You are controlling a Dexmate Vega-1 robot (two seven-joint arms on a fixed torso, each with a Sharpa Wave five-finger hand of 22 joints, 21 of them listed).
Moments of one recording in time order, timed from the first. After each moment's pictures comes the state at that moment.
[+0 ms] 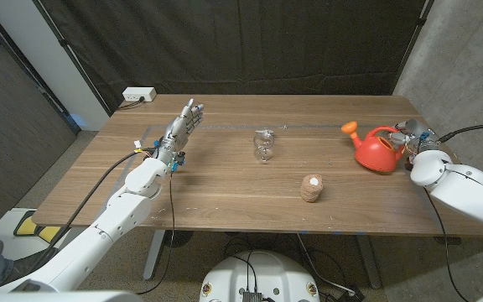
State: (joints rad) left arm 1.01 0.61 0.31 -1.56 -0.61 -0.30 0.02; left_hand 0.43 0.03 0.02 0.09 0.29 0.31 0.01 0.23 0.19 0.27 -0.04 0.22 0.19 0.16 -0.02 0.20 0.19 0.13 0.01 0.22 0.18; right arm -1.20 -1.08 -0.18 -1.99 0.18 -0.67 -0.53; right_hand 1.10 0.17 0.42 -0.14 0.17 0.89 -0.13 0.32 0.24 0.96 -0.14 0.35 0.19 1.00 -0.15 0.32 0.25 0.91 -0.13 0.51 0.27
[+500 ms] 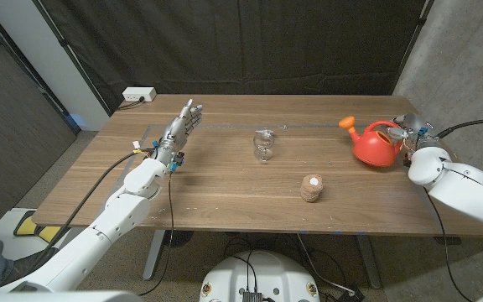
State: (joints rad) left arm 1.02 0.62 0.30 -1.57 -0.61 -0.30 0.03; left_hand 0.43 0.03 0.02 0.09 0.28 0.31 0.01 0.23 0.19 0.27 -0.04 0.22 0.19 0.17 -0.02 0.20 0.19 0.13 0.01 0.22 0.18; right arm -1.20 -1.10 -0.20 -2.05 0.13 -0.69 -0.55; right_hand 1.09 0.19 0.40 -0.10 0.17 0.83 -0.13 0.30 0.26 0.96 -0.14 0.35 0.19 1.01 -0.16 0.32 0.25 0.91 -0.12 0.54 0.29
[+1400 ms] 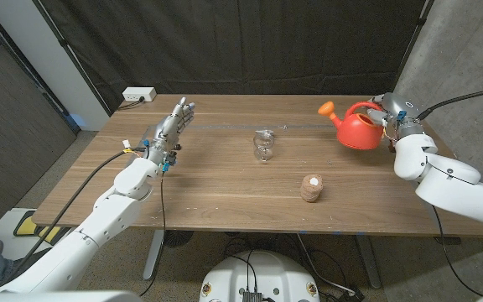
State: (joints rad) left arm 1.09 0.67 0.25 -1.66 -0.59 -0.28 0.08; left_hand 0.45 0.05 0.02 0.09 0.28 0.31 0.01 0.22 0.19 0.28 -0.04 0.22 0.19 0.18 -0.02 0.20 0.19 0.13 0.01 0.22 0.18; right arm -1.10 -1.14 -0.33 -2.20 -0.10 -0.75 -0.50; right_hand 1.08 0.20 0.42 -0.07 0.17 0.81 -0.13 0.28 0.27 0.96 -0.15 0.34 0.21 1.01 -0.16 0.31 0.26 0.89 -0.12 0.56 0.30
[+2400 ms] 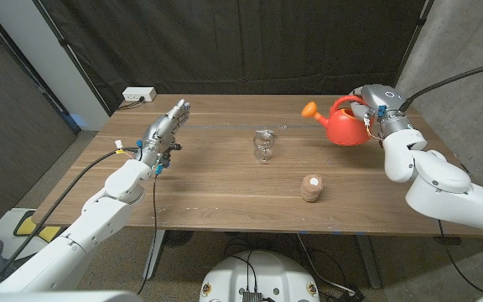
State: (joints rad) left arm 1.14 0.72 0.22 -1.70 -0.54 -0.29 0.10; left_hand 0.55 -0.01 0.01 0.02 0.27 0.26 0.03 0.20 0.19 0.24 -0.02 0.20 0.19 0.16 -0.01 0.18 0.18 0.09 -0.01 0.19 0.18; right arm -1.02 -1.19 -0.48 -2.35 -0.39 -0.88 -0.35; right_hand 1.07 0.21 0.44 -0.03 0.17 0.79 -0.13 0.28 0.31 0.97 -0.16 0.34 0.23 1.01 -0.16 0.31 0.27 0.87 -0.11 0.60 0.32
